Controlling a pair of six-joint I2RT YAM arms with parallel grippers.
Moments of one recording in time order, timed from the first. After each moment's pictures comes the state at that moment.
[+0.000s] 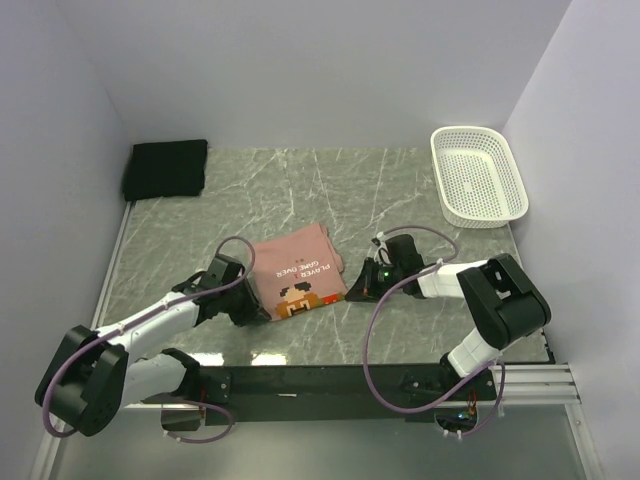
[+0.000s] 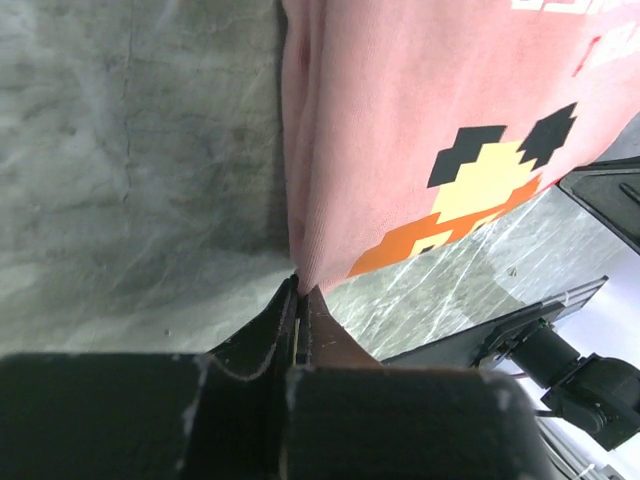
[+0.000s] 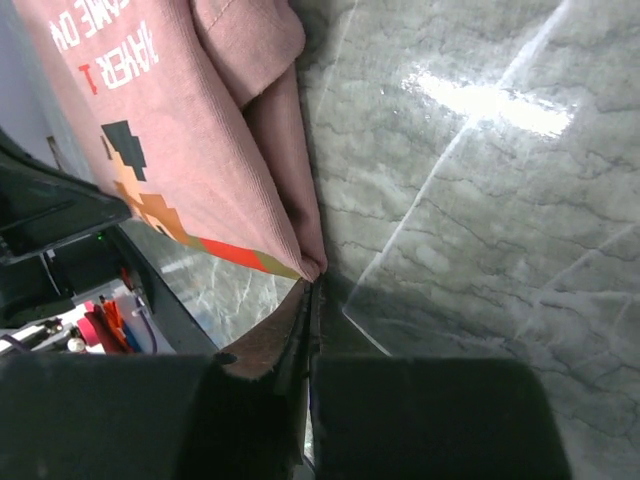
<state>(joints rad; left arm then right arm) -0.48 1.13 0.42 -0.31 0.27 -1.01 0.40 1.59 0.52 0.17 -0.60 0.69</state>
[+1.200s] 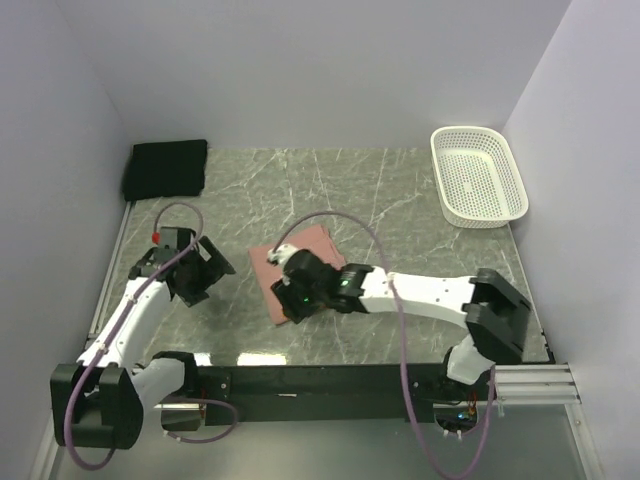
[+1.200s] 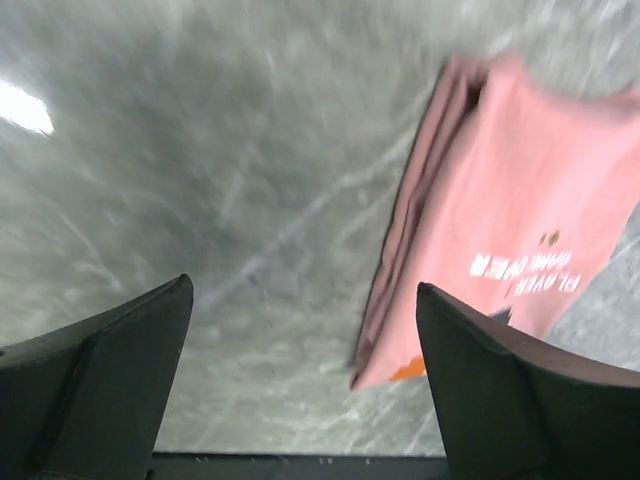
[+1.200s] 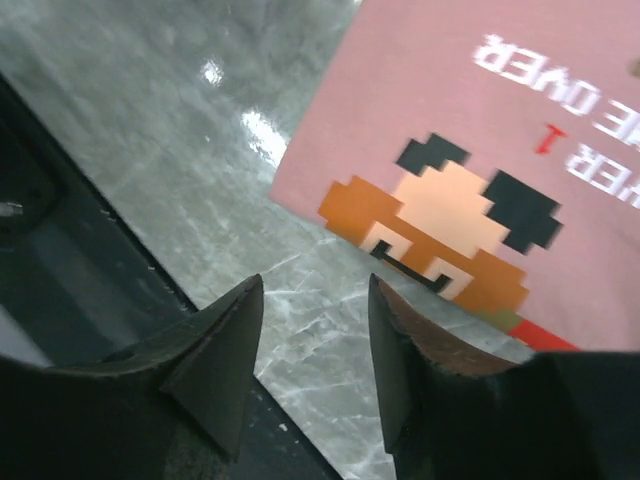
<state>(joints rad) -0.08 1.03 0.66 -0.66 0.09 -0.81 1.11 1.56 1.06 -0.34 0.01 0.33</state>
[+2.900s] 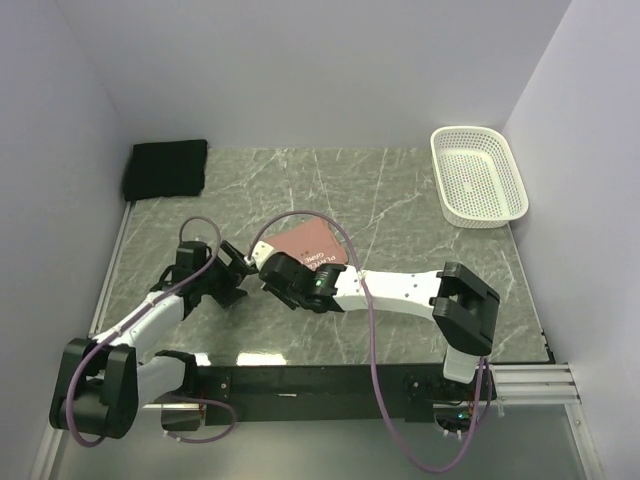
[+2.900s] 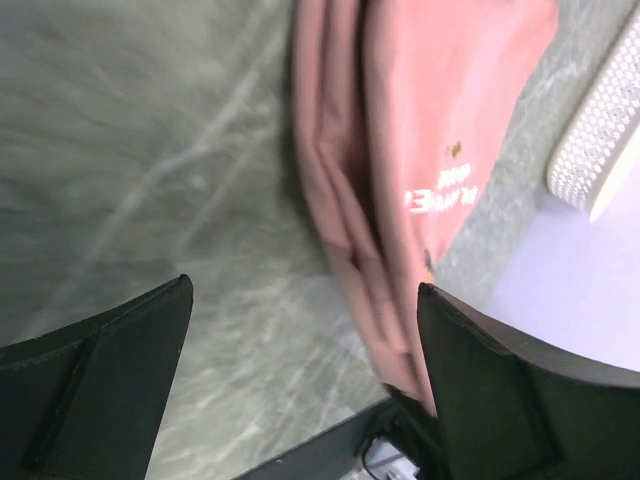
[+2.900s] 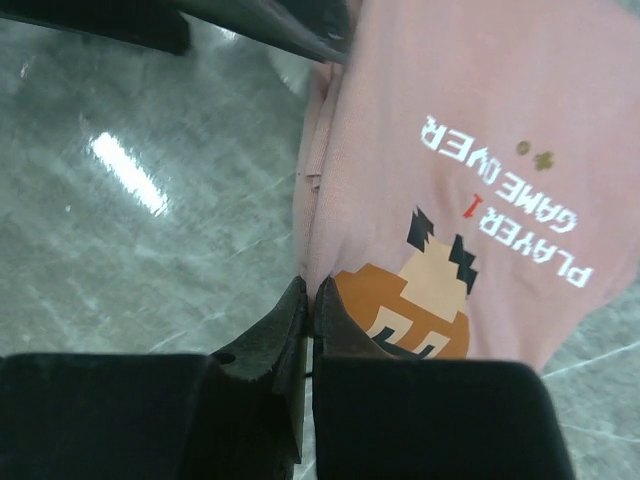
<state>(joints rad) -0.15 1.10 0.41 -0.10 0.35 -1.03 1.18 1.75 1.25 -0.38 0.33 0.09</state>
